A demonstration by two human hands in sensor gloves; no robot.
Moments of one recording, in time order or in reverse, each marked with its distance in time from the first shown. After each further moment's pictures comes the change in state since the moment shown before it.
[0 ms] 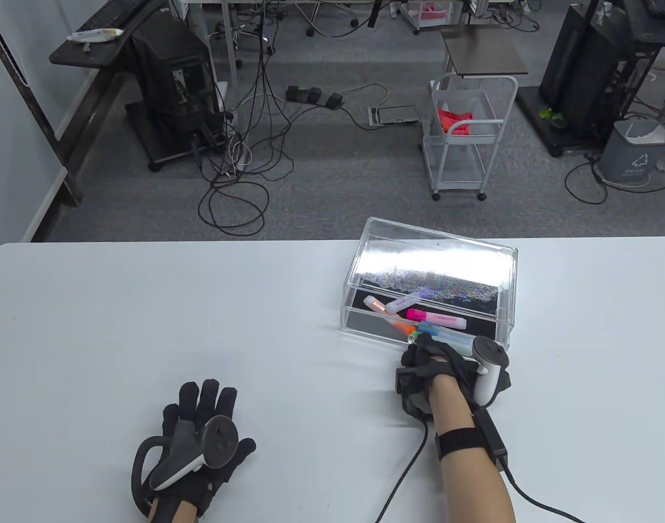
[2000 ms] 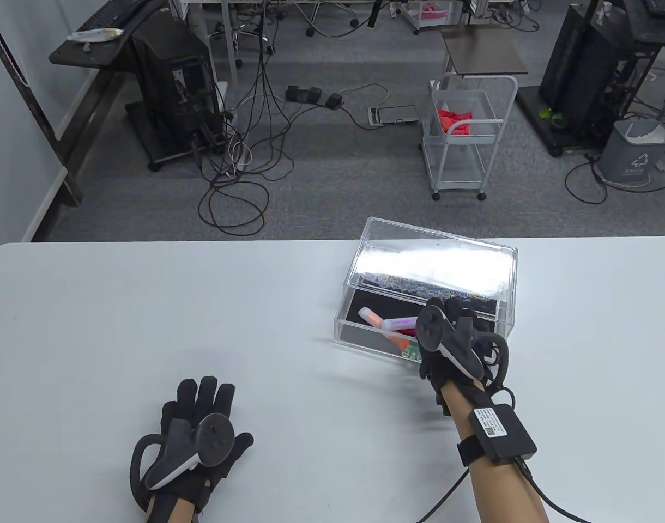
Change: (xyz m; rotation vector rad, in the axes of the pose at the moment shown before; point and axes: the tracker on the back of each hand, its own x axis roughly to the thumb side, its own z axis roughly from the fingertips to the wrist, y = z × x) left_hand -0.004 0.007 0.002 0.047 -0.005 0.027; right_hand 0.080 0.017 0.095 -0.485 -0.774 1.330
